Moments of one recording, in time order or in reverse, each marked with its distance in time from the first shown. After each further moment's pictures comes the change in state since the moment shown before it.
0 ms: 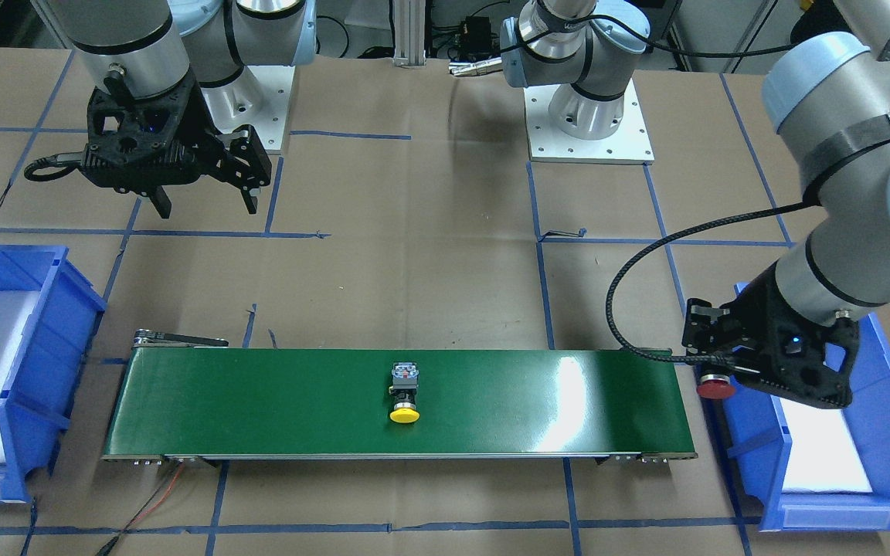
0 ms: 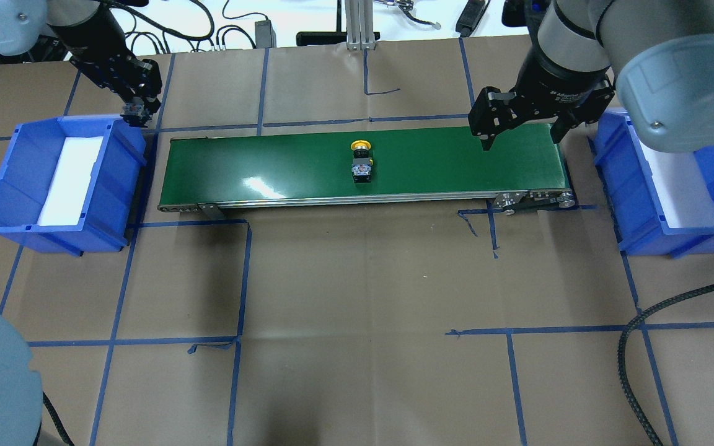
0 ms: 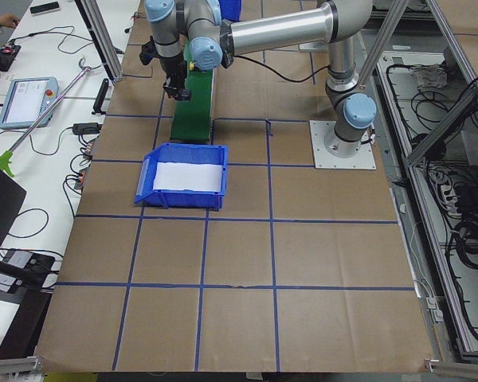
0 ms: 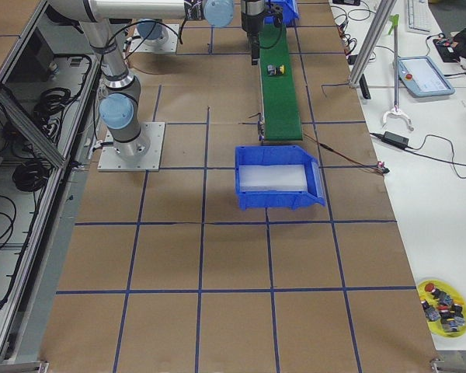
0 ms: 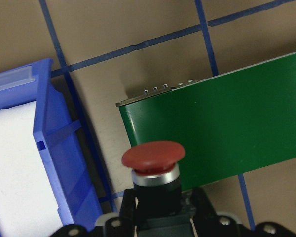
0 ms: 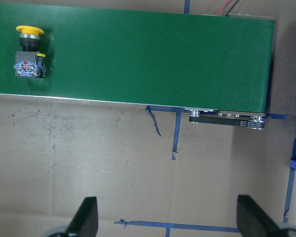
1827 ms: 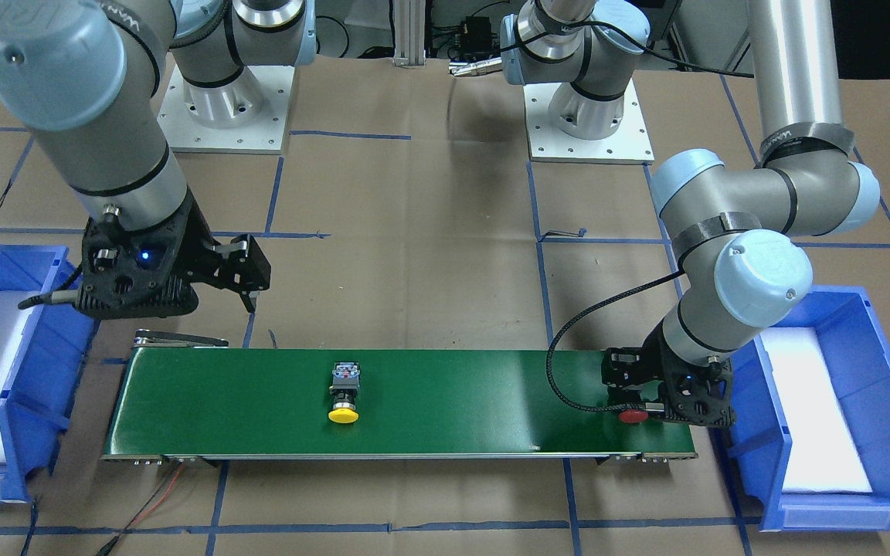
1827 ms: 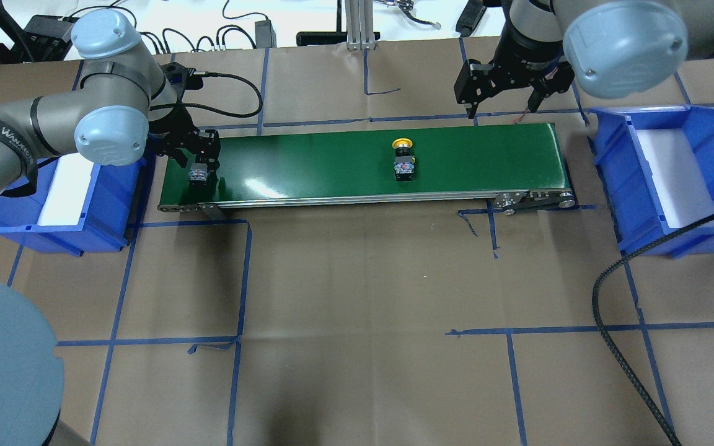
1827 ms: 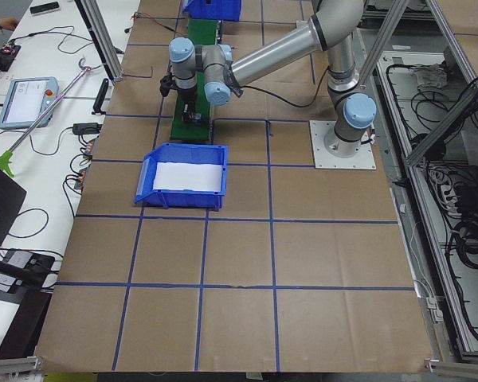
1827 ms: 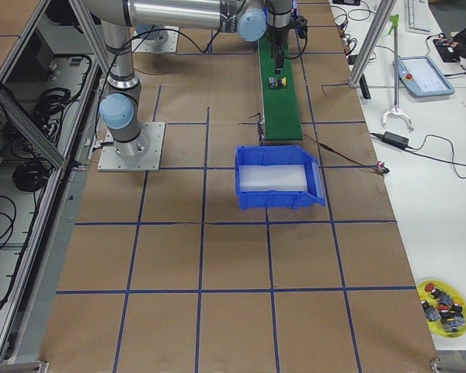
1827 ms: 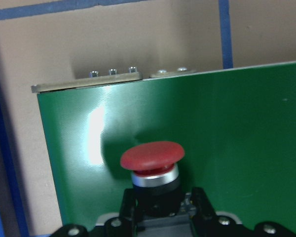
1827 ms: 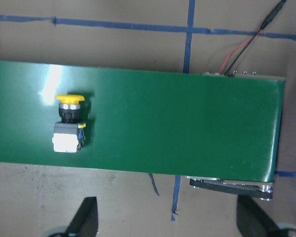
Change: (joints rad) left arm -0.026 -0.046 -0.328 0.443 0.001 -0.214; right arm -0.002 0.270 -0.188 -0.086 -0.002 -0.001
